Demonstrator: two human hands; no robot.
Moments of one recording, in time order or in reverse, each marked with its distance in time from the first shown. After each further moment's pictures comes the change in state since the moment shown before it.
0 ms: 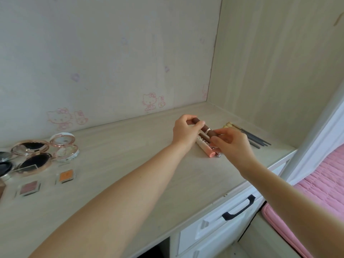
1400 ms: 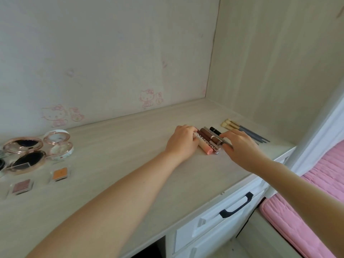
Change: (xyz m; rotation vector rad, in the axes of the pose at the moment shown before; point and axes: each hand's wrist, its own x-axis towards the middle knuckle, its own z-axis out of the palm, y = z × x) left_hand 0.001 -0.035 -0.010 0.883 -0.240 0.377; right_hand 0.023 0.040 -0.034 -0.899 -0.159 -0.324
